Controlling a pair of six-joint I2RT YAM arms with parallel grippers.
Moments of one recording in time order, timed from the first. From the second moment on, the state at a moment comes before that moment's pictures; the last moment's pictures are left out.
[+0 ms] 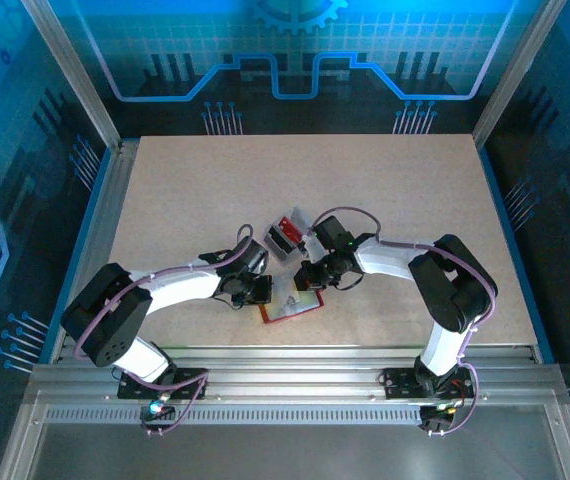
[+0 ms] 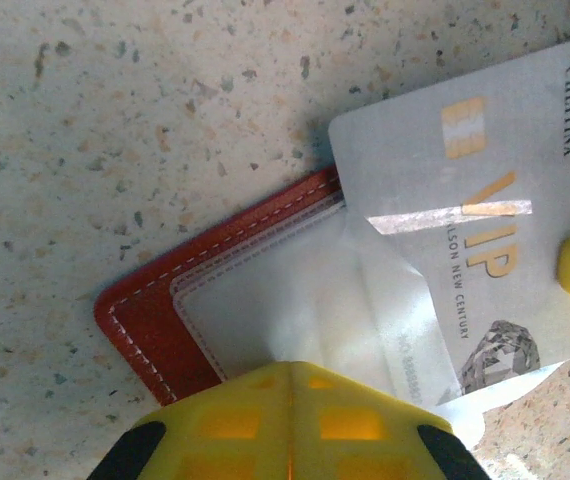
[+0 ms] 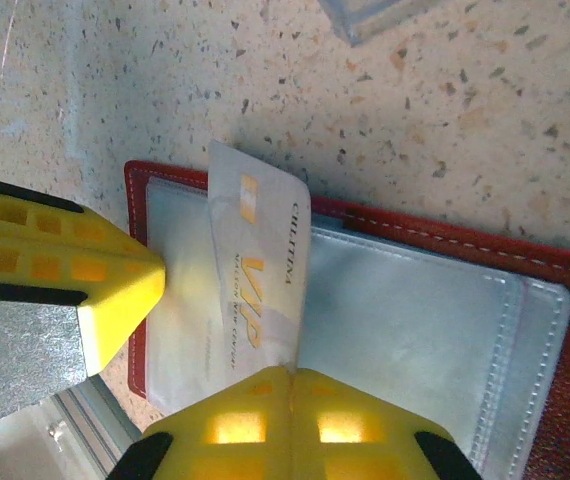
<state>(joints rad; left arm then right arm) -0.65 1.53 0.73 -0.39 0.22 -0.71 0.63 1.76 0.94 -0.33 -0.58 0.45</state>
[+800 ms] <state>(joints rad) -0.65 1.53 0.72 -0.38 0.22 -0.71 0.65 1.76 0.95 -0.41 -0.61 0.40</state>
